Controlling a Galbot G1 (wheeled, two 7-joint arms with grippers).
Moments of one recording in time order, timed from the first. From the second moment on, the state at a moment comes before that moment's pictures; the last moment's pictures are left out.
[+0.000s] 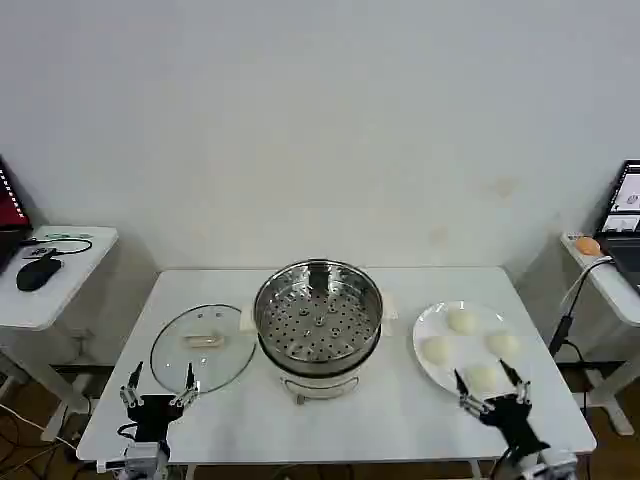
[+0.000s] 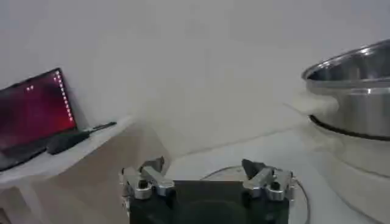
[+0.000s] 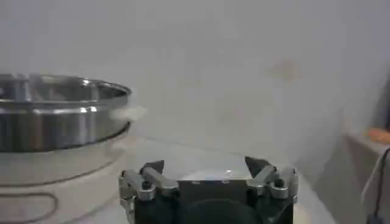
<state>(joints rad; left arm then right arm) 1.63 -1.38 -0.61 -2.07 0.12 0.16 -0.17 -1.66 1.05 0.83 2.03 0.12 -0.10 -0.14</state>
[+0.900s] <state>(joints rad) 1.59 -1.39 -0.56 -2.04 0.29 0.17 -0.05 -0.62 0.58 0.12 1.38 -0.34 -0.05 -0.80</state>
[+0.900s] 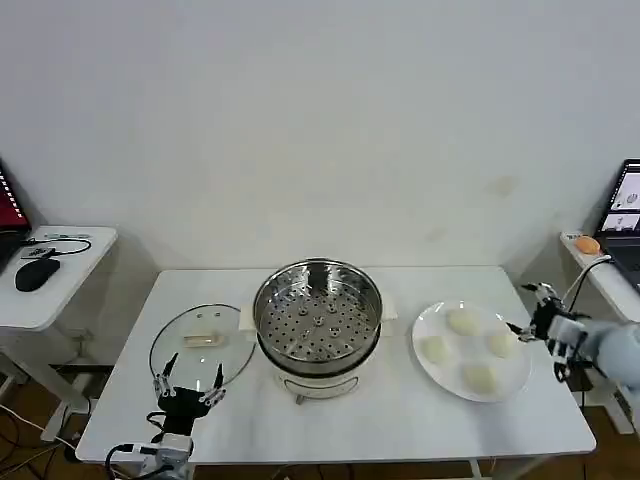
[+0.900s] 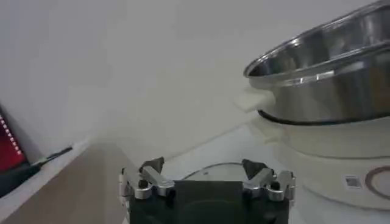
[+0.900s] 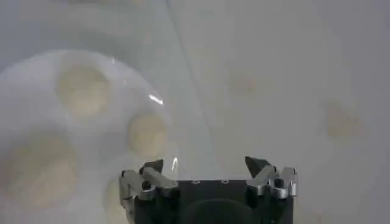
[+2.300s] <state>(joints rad) 1.61 -1.42 -0.59 -2.04 0.33 0.14 -0.04 -0.08 0.87 -0.49 0.80 -0.37 0.09 -1.06</state>
